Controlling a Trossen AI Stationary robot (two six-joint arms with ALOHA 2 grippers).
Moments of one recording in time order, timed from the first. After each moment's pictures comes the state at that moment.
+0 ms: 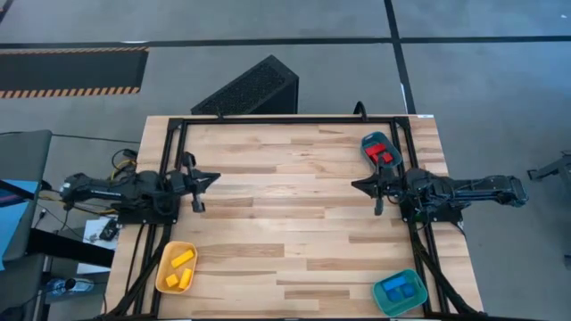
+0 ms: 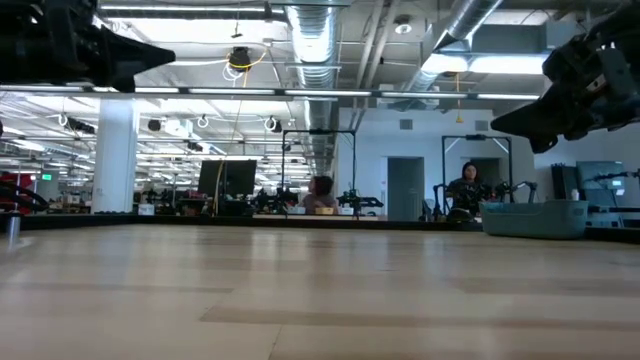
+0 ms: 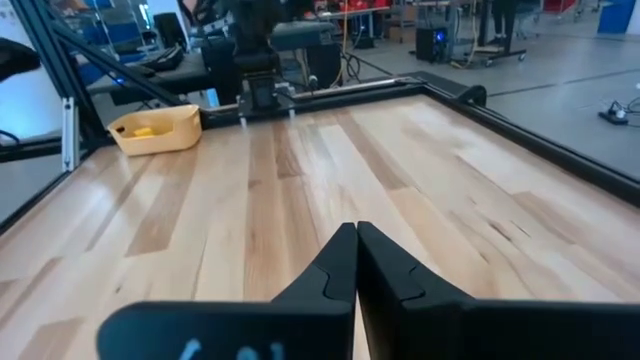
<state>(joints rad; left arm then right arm) -0.09 0.18 0.01 0.35 -0.32 0.27 -0.04 0.18 0.01 0.04 0.13 0.15</state>
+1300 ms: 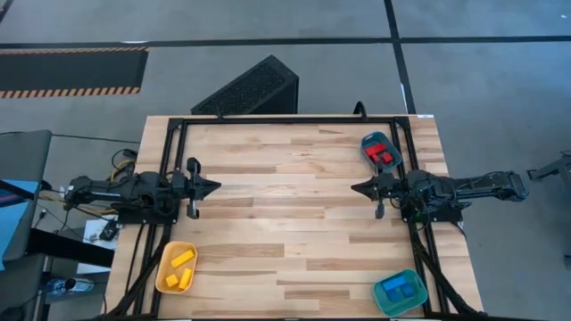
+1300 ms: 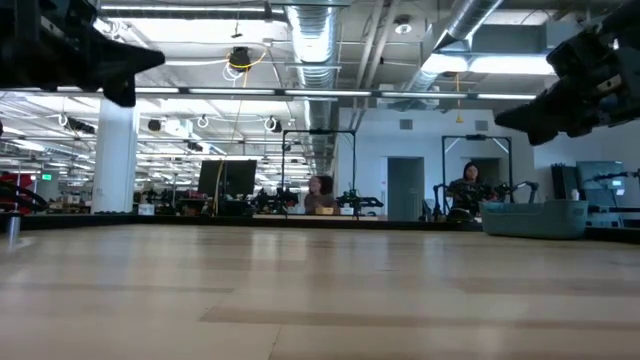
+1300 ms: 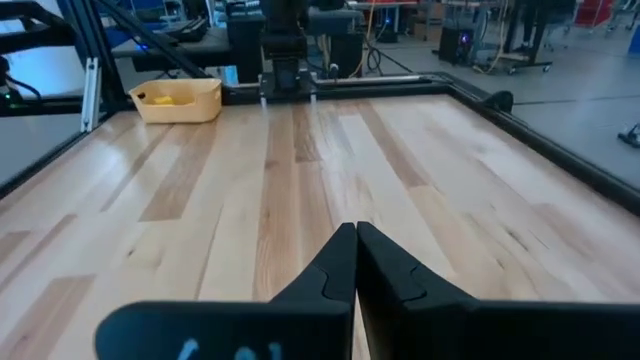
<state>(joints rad) -0.09 0.00 0.01 0.14 -0.19 0.08 0.02 0.21 0.01 0.07 0.13 0.05</state>
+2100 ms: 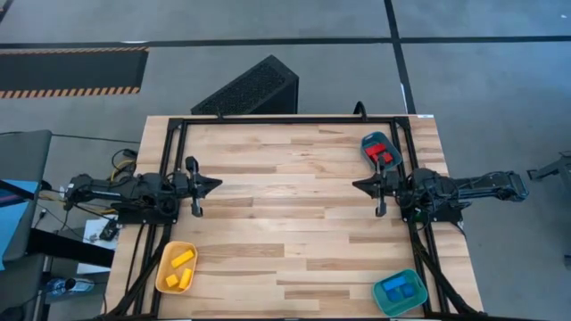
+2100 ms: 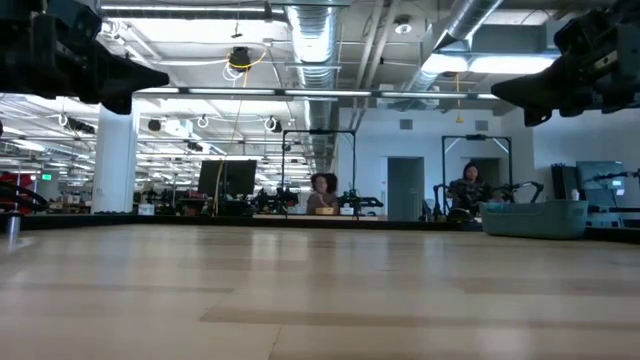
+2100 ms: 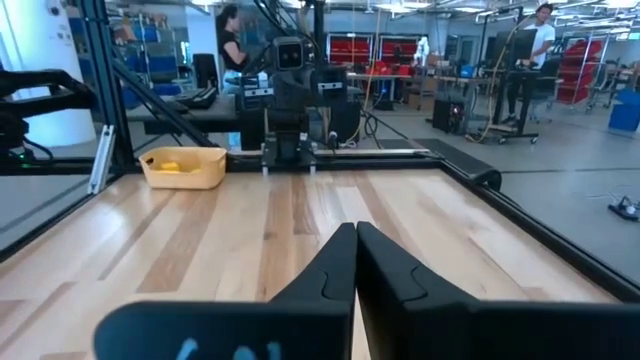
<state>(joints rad) -0.11 0.01 0.01 0.06 -0.31 0.09 0.02 0.21 0.01 0.24 0.13 -0.01</state>
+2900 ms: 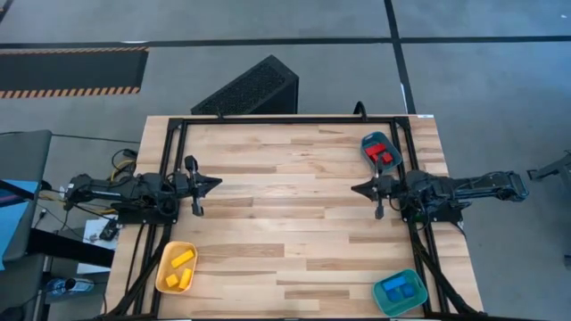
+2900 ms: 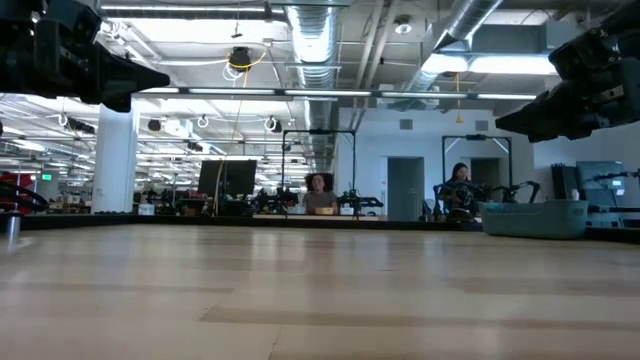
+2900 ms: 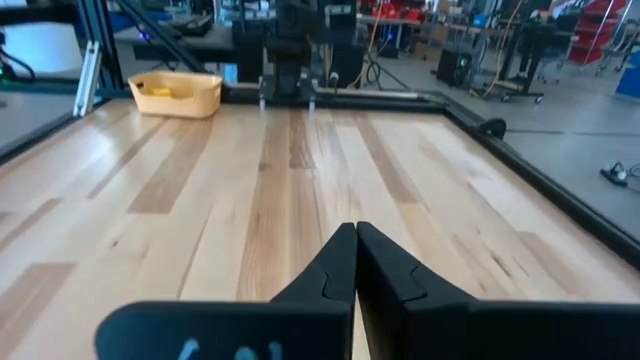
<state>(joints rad) -0.11 0.01 0.02 0.05 -0.33 0.13 0.02 0.21 0.01 0.08 0.13 -0.05</state>
